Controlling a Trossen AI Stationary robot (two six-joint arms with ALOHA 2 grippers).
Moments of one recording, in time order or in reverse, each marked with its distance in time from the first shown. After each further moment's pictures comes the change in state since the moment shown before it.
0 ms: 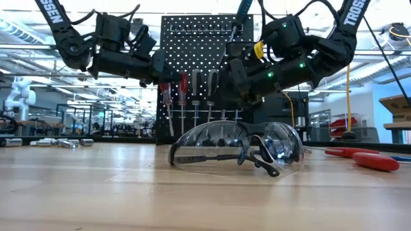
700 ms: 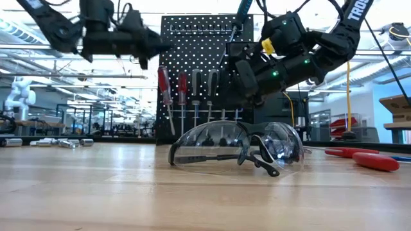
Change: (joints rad) left arm 0.076 -0.281 0.009 -0.150 0.420 -0.216; right arm 0.021 -0.046 0.000 -0.143 -0.053 -0.069
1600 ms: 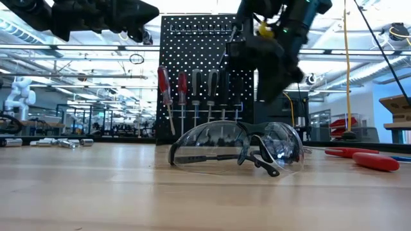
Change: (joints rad) left arm -0.367 -0.255 -0.026 -0.335 -0.046 0.318; right arm 0.105 -0.134 0.472 -1.432 0.035 0.508
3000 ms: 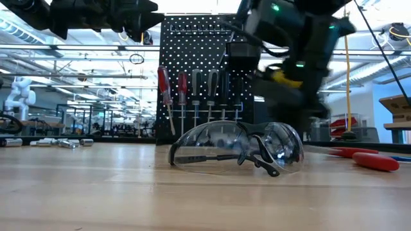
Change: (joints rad) left arm -0.036 0.001 0.000 0.016 -0.121 -0.003; right arm 0.216 0.218 -0.095 0.231 0.069 0.262
